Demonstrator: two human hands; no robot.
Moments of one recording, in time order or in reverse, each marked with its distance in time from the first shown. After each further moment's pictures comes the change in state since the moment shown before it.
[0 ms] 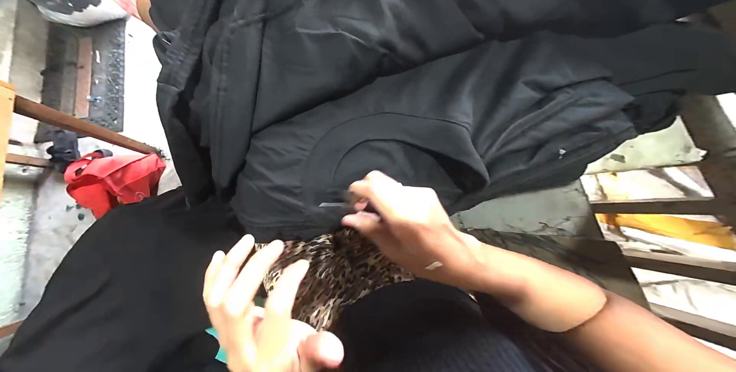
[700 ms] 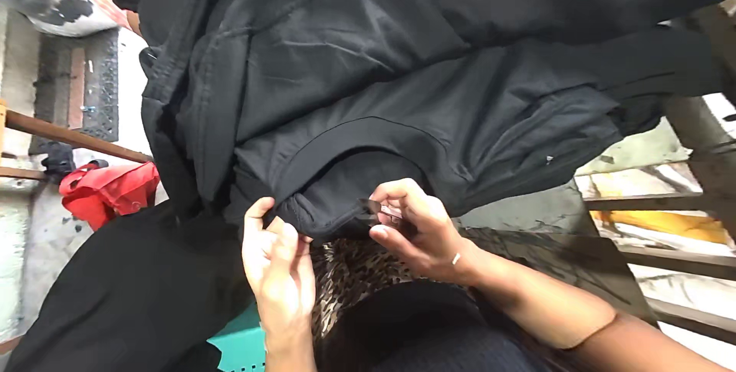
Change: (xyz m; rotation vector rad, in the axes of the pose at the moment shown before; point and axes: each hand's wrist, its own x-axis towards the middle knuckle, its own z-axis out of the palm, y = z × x) left_hand 0.029 0.010 0.055 -1.476 0.203 -0.825; right_hand -0.023 0.030 0.000 0.521 0.029 0.057
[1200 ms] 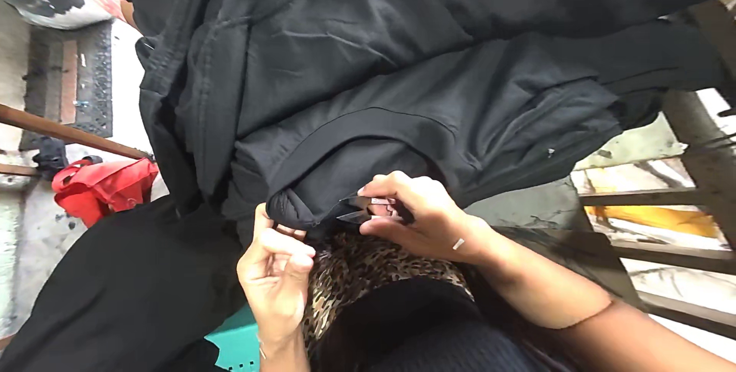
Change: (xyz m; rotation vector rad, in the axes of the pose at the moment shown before) left_hand -0.005 0.003 -0.024 0.270 -0.282 0.223; right_hand 0.018 0.000 -0.010 -0.120 -0.121 -0.136
